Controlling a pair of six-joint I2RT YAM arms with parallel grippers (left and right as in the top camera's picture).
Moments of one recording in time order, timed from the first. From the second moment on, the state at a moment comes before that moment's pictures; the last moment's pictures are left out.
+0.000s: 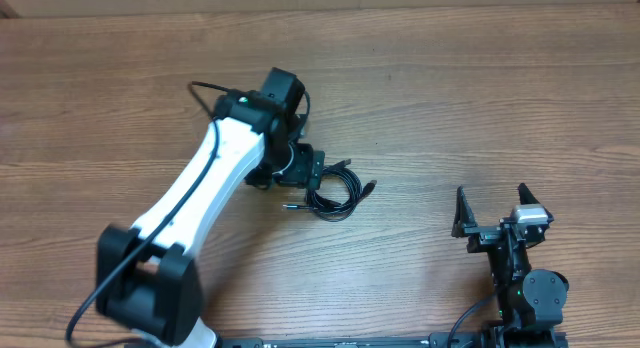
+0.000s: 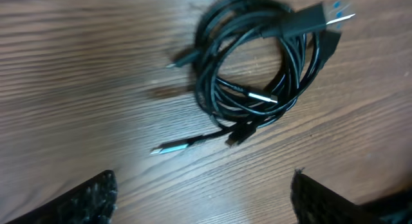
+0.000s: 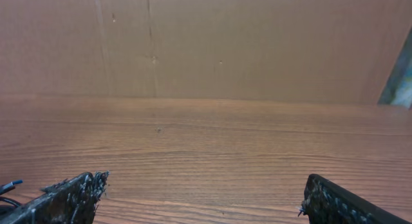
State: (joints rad) left arm -0.41 1.78 1.45 -1.17 0.21 -0.27; right arm 0.01 0.01 0.02 -0.04 -0.04 -0.01
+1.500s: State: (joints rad) left arm -0.48 2.01 1.44 -1.04 0.12 -0.48; right arm 0.01 0.01 0.02 -0.04 -0.04 -0.01
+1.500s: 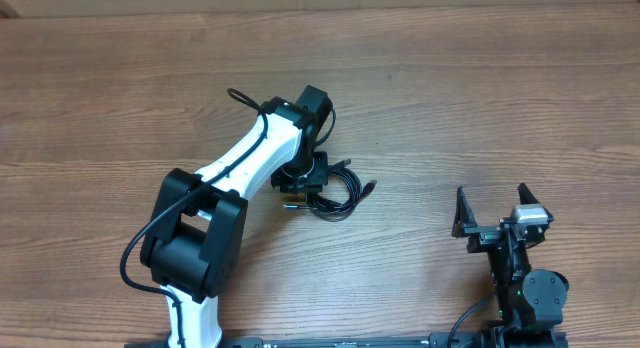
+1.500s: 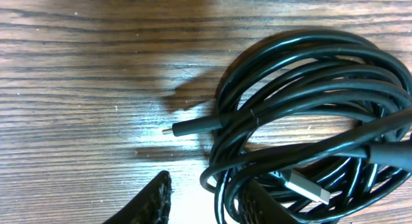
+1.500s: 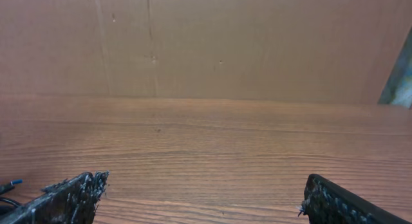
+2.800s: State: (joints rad) left arm -0.48 2.02 1.51 -1.14 0.12 -0.50; right arm 0.01 0.01 0.02 -0.04 -0.04 -0.01
